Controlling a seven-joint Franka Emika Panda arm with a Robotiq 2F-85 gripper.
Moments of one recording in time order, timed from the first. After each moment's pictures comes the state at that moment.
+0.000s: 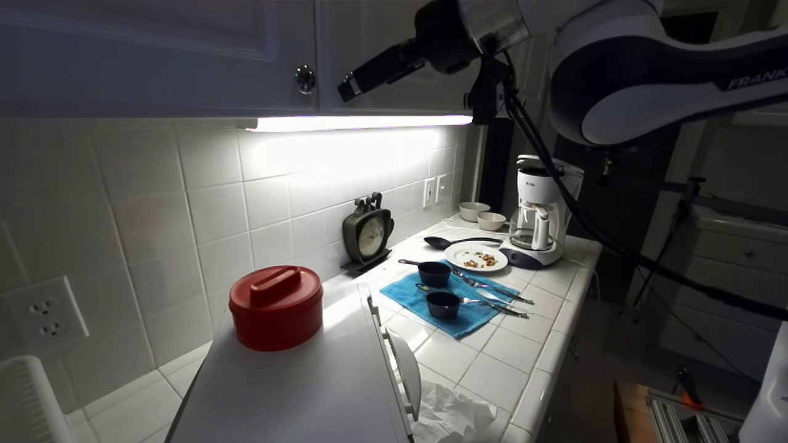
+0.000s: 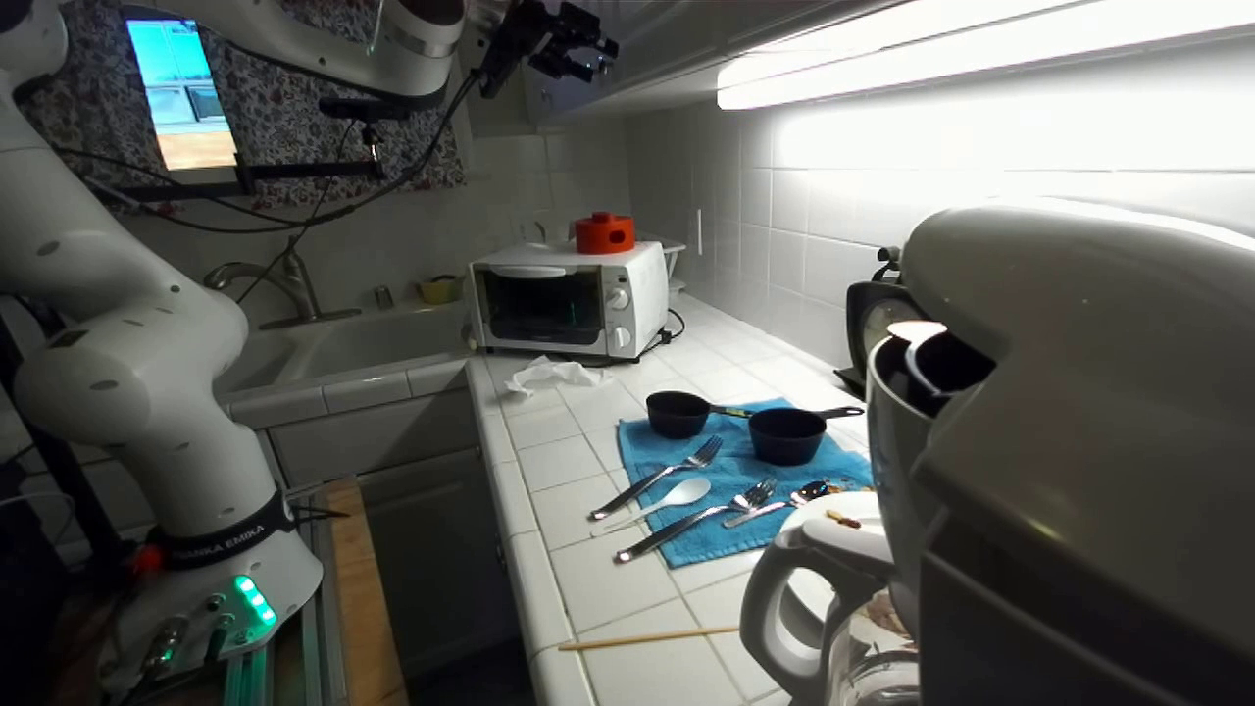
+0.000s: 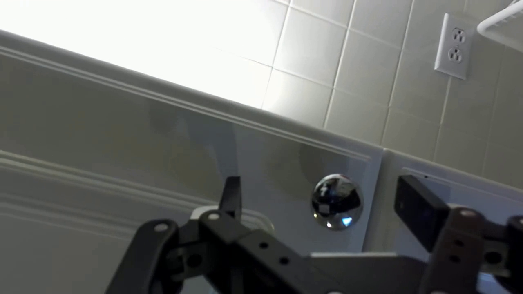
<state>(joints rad) -0.30 -0.37 0.44 -2.07 -0.54 2.84 0.46</state>
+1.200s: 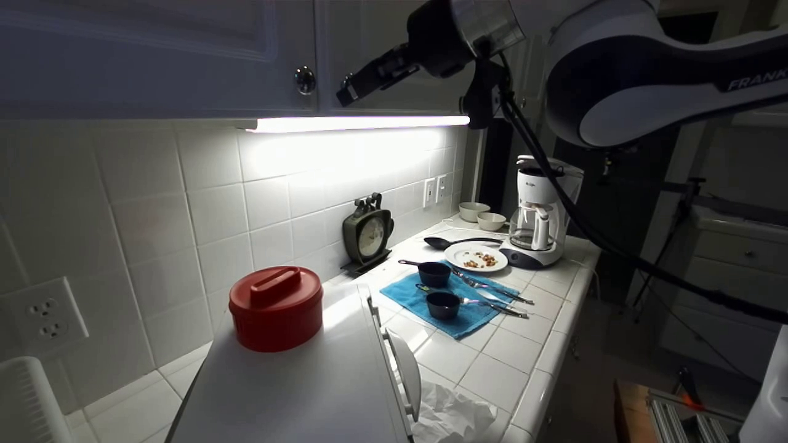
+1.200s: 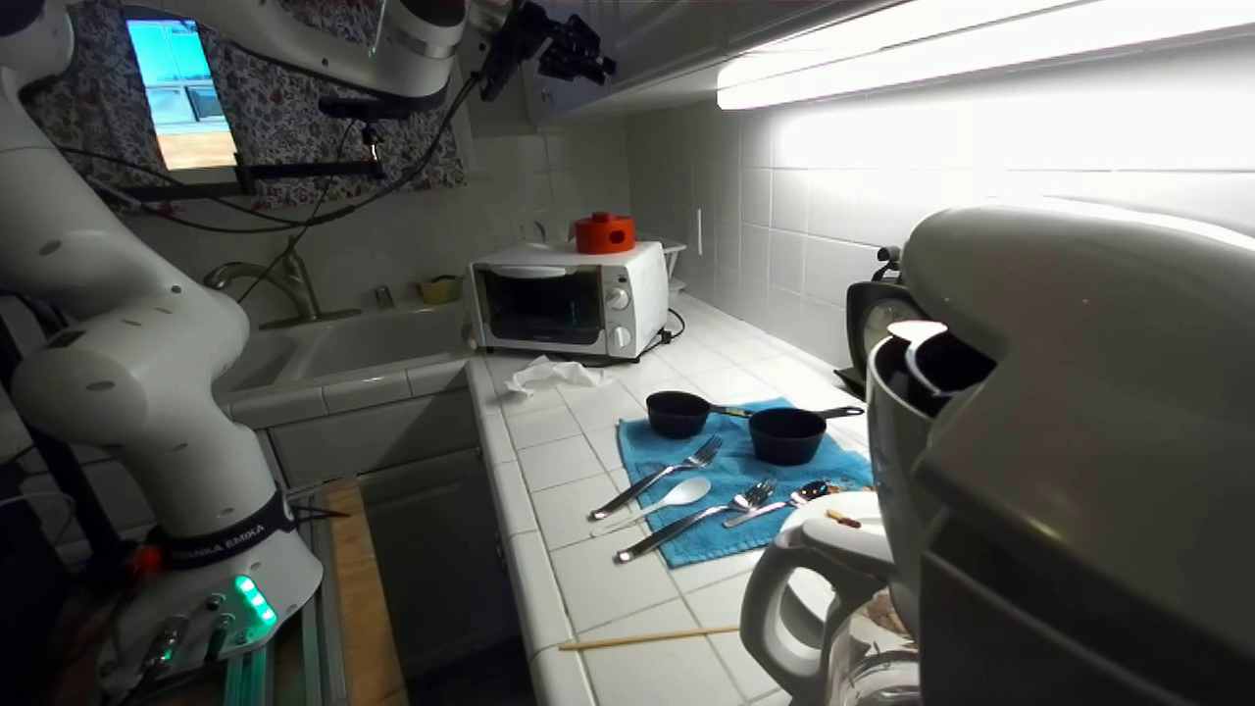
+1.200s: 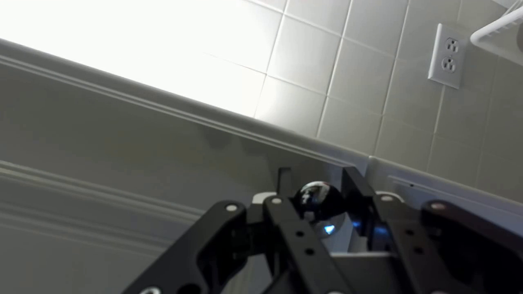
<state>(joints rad) -0.32 -0.35 0.47 -2.05 -0.54 2.81 0.46</state>
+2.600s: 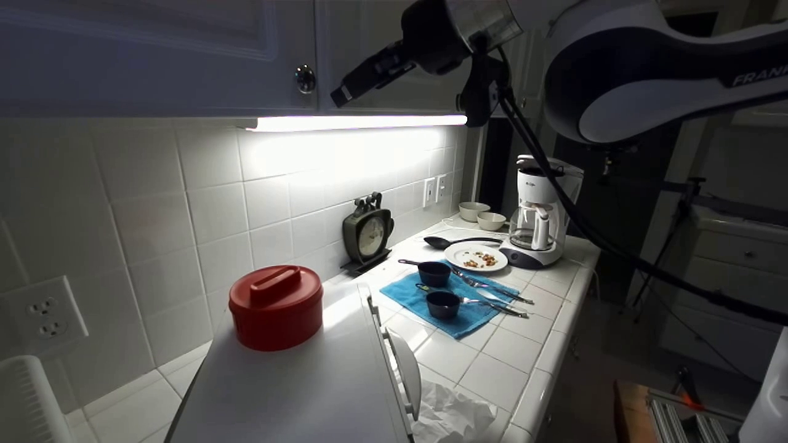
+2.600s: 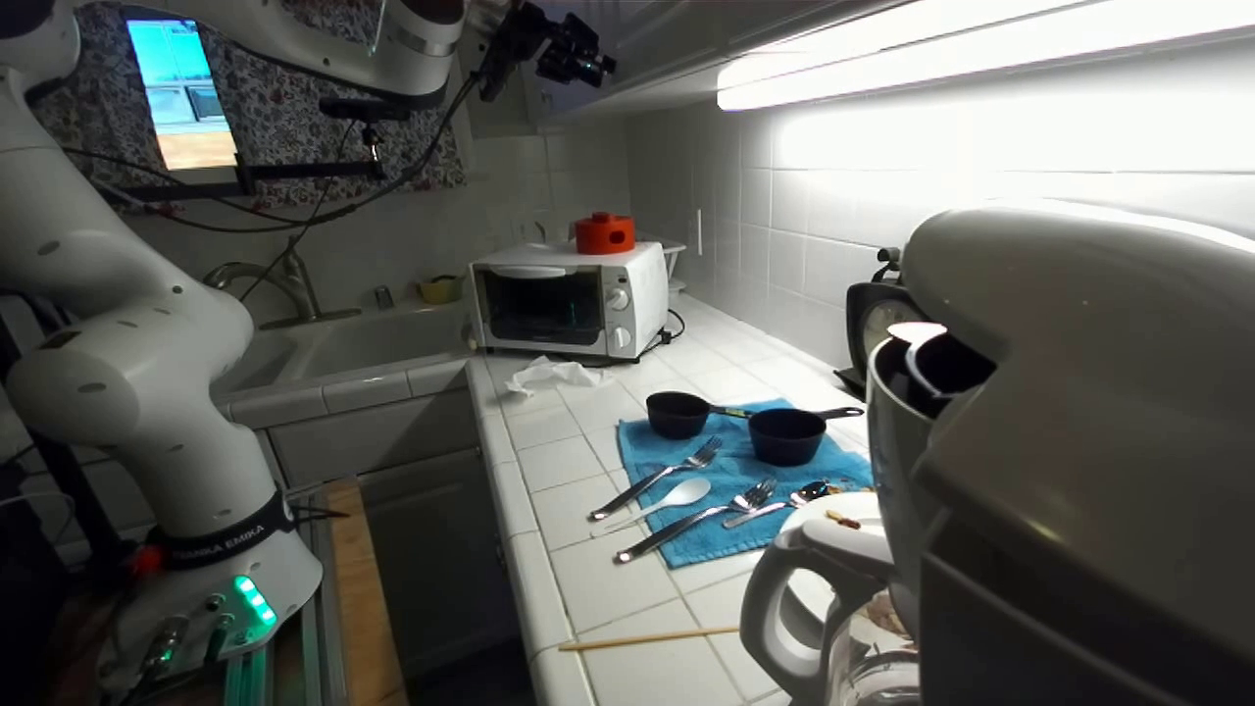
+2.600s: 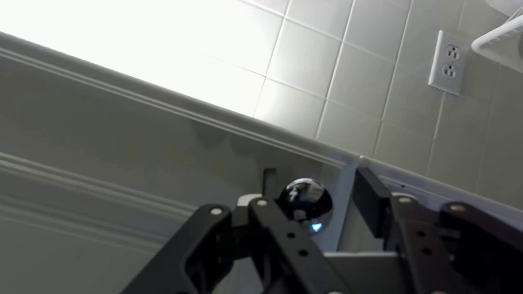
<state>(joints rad) -0.36 -0.35 0.53 -2.03 -0.54 2.77 0.46</state>
